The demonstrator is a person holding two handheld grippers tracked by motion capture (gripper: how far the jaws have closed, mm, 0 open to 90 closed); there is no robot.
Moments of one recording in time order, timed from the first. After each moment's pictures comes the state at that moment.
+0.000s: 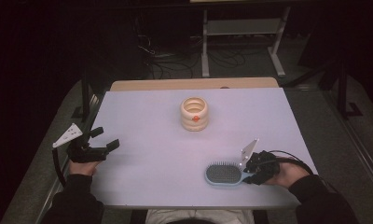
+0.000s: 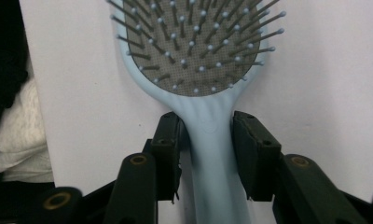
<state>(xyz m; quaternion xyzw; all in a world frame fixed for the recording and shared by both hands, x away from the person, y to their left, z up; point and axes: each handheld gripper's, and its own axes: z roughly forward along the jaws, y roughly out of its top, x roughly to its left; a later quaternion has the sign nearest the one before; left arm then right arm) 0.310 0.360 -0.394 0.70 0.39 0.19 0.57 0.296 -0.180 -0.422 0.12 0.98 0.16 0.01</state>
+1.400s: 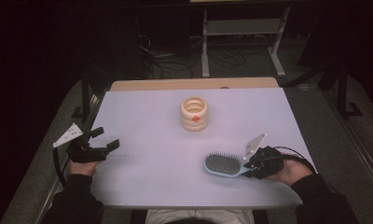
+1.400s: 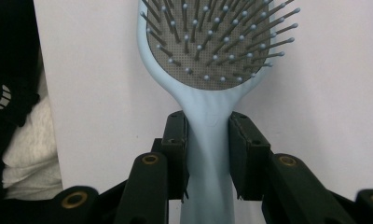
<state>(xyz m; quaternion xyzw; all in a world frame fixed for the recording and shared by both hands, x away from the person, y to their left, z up) 0.311 0.361 -0.395 0.70 0.39 0.19 0.57 0.299 -0.188 -0.403 0.13 0.97 0.21 0.03</state>
